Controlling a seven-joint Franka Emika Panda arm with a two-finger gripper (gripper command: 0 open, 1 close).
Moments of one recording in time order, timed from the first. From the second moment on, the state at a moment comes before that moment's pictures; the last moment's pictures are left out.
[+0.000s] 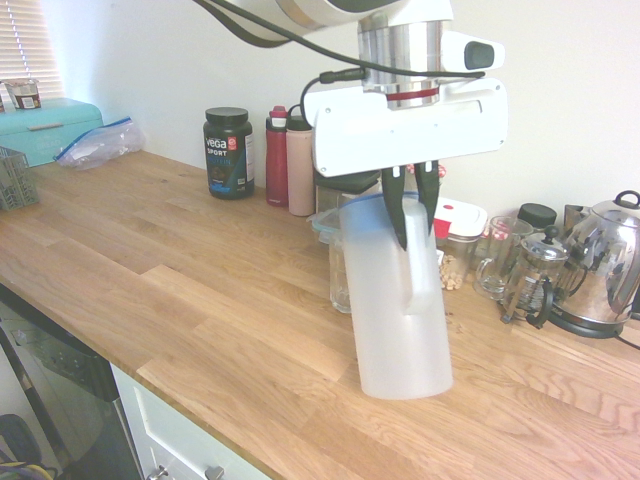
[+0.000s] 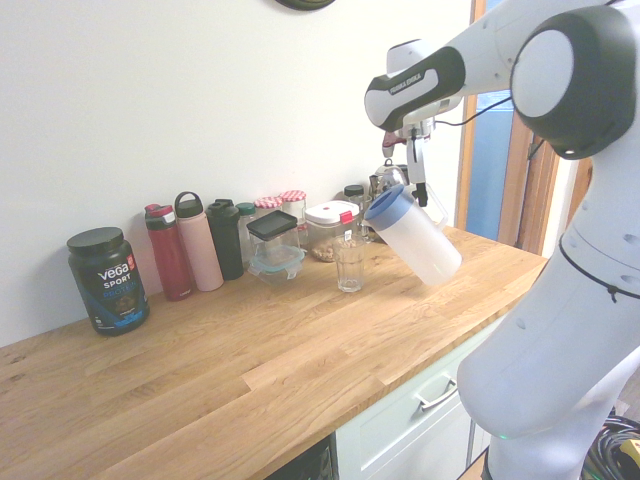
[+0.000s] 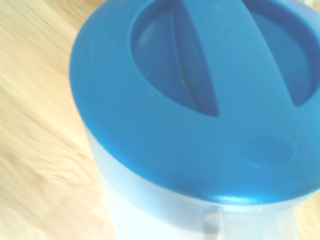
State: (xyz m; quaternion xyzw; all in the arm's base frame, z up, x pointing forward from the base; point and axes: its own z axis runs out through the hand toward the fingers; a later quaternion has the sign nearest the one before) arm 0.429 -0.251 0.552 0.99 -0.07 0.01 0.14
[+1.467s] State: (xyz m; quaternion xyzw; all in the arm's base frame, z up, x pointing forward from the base) arm 0.507 -0.176 0.554 0.96 0.01 -0.07 0.28
